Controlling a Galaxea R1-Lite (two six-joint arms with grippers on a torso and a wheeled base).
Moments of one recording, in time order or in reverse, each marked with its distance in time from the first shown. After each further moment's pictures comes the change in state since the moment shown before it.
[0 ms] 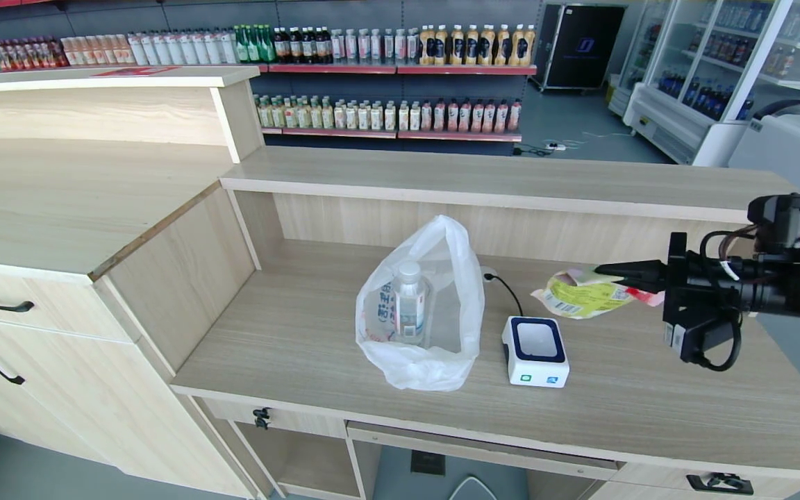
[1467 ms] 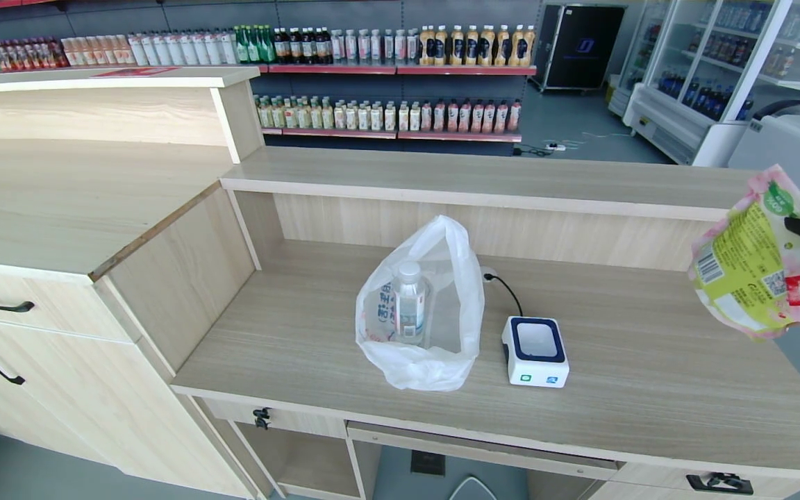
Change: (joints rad) left arm 0.000 0.000 0.000 0.000 0.000 0.000; right arm -0.220 -0.468 0.144 0.059 -0.588 1.634
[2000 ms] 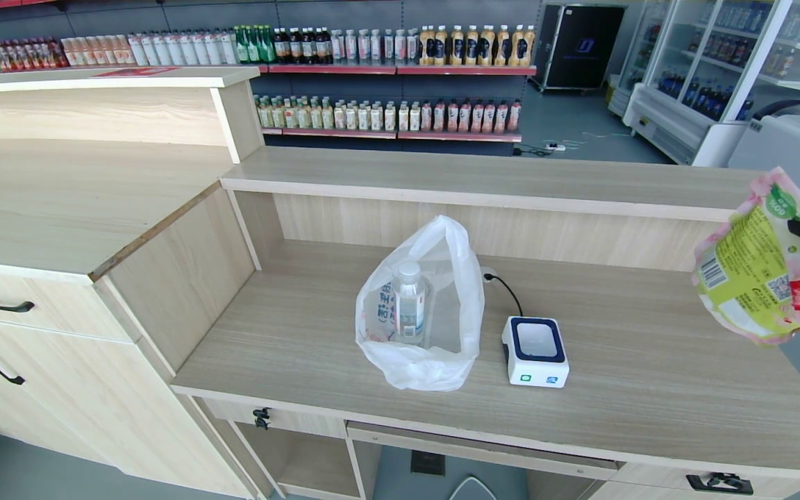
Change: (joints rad) left arm 0.000 0.000 0.000 0.000 0.000 0.000; right arm 0.001 -0.024 0.010 0.022 0.000 0.000
